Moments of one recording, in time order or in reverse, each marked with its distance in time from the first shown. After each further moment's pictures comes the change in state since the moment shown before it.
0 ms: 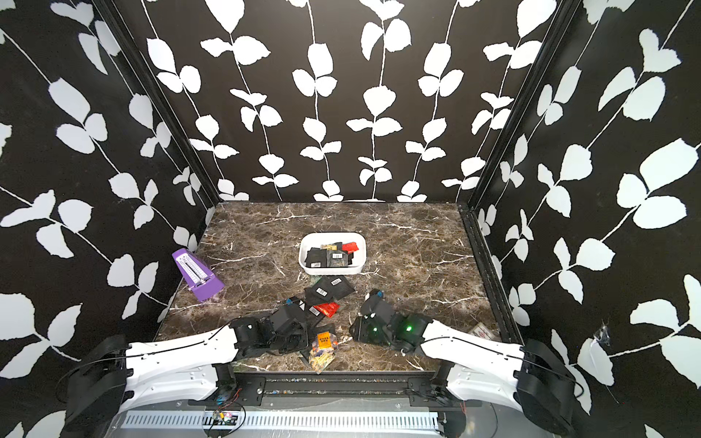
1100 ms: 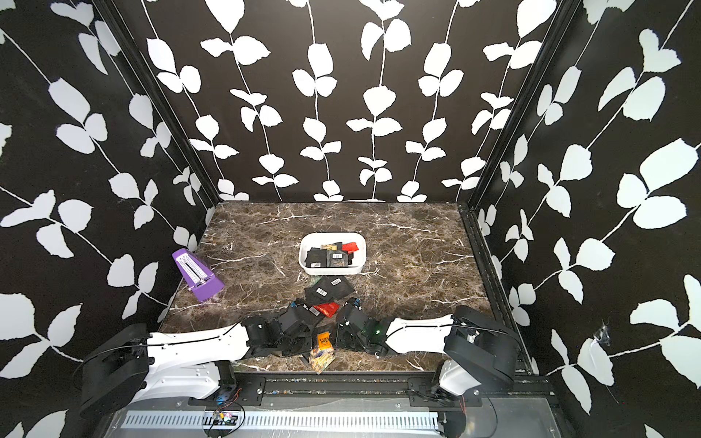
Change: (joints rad) left arm -0.018 0.108 -0.001 0.043 0.005 -0.026; right arm 0.084 0.370 0.015 0.376 -0.051 0.106
